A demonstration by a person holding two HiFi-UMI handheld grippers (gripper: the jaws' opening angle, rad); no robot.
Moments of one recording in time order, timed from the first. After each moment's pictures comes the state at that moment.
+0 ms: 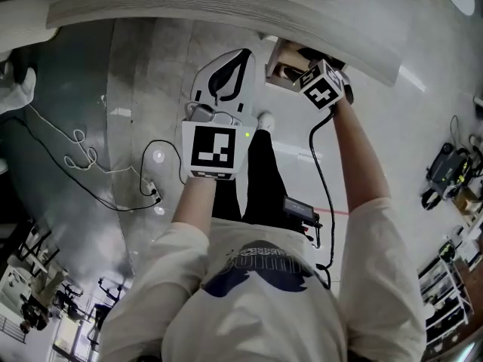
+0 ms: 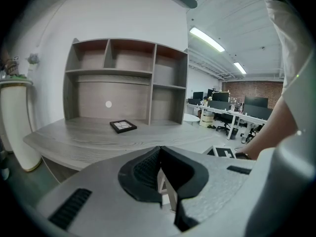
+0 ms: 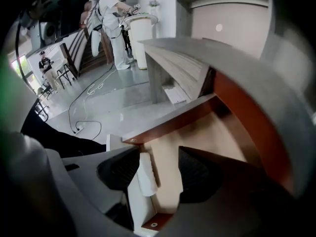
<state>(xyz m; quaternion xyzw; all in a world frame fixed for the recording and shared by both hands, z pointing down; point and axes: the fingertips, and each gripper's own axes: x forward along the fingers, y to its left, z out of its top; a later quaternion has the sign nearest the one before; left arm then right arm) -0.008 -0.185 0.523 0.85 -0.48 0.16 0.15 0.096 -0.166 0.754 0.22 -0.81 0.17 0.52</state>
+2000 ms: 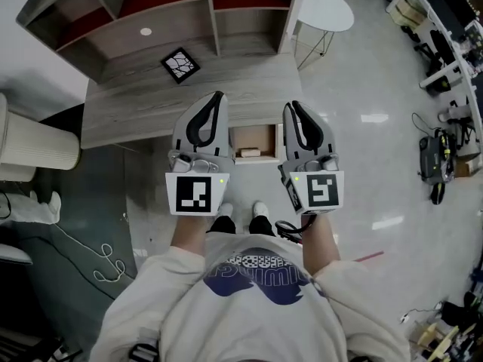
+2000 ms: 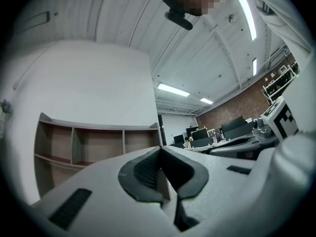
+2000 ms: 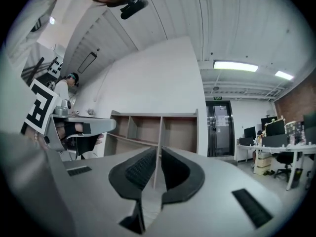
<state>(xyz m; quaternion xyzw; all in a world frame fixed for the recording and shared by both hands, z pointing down) 0.064 -0.142 0.171 0.92 -0.39 -0.05 -0.09 0.178 -0.102 0.204 0.68 -0.73 -0.05 0.01</state>
